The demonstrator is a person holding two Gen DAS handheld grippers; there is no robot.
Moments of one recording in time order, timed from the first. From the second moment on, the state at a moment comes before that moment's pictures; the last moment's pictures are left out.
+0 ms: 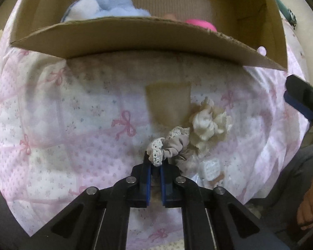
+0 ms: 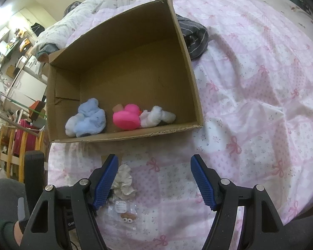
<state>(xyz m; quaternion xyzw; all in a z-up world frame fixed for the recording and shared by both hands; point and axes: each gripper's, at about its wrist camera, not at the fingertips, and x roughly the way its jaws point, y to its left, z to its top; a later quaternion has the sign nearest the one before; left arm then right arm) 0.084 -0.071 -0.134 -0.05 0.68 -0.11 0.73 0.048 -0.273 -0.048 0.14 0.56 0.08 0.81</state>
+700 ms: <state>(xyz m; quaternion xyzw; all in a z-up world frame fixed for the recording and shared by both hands) 0.070 -0.001 -0.061 -0.10 0.62 -0.04 0.78 0.028 -0.227 -0.095 0.14 0.66 0.17 0.72</state>
